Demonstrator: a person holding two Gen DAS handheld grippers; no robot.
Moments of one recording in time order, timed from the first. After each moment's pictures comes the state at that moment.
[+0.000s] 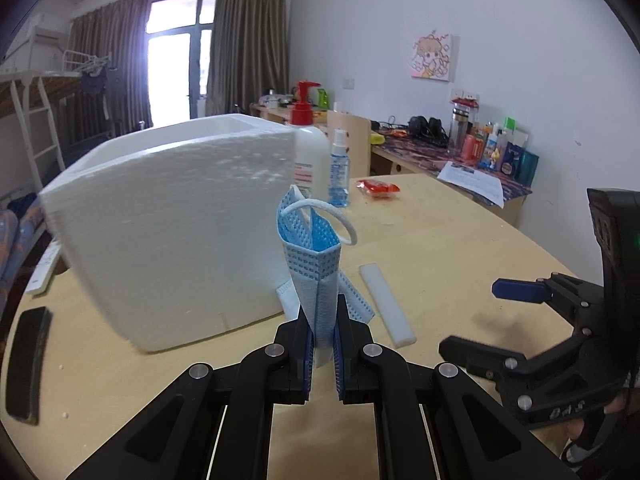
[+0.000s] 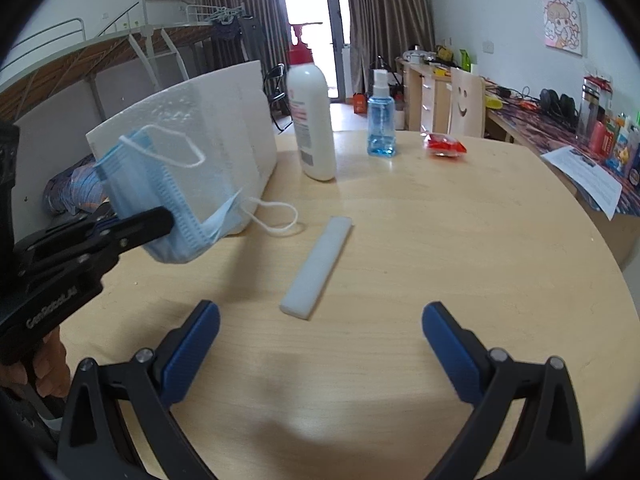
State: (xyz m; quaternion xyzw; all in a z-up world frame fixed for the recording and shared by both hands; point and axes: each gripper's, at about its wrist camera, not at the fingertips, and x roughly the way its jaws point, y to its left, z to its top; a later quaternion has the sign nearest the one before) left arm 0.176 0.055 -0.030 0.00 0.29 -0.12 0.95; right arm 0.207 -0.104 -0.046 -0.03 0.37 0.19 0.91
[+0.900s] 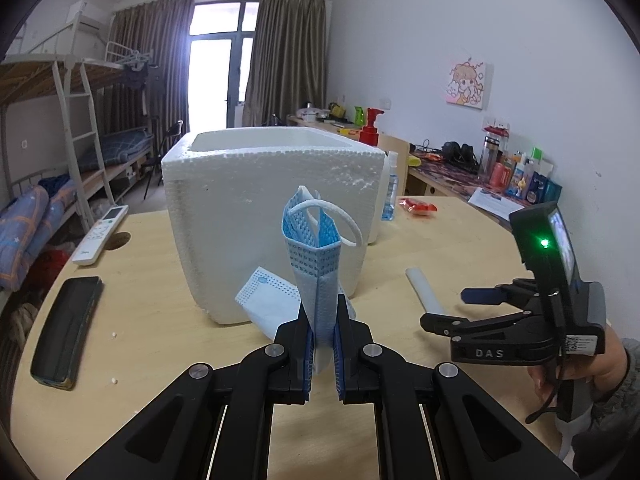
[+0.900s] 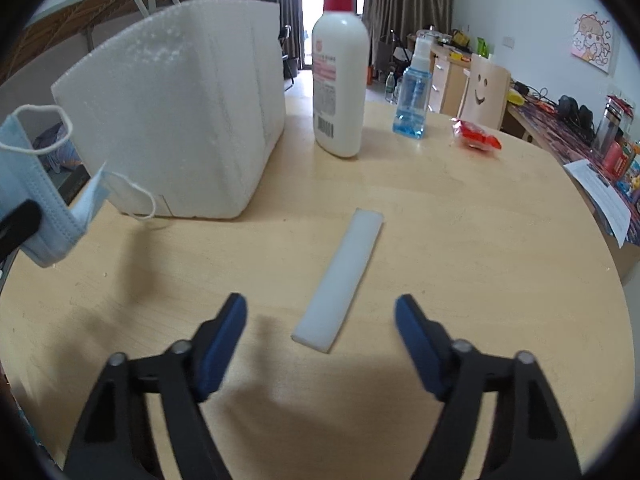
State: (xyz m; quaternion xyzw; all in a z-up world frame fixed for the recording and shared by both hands) left arm 0.141 0.100 -0.027 -0.03 0.26 -0.07 0.96; right arm 0.246 -0.059 -0.070 -0.09 0.42 0.18 0.88
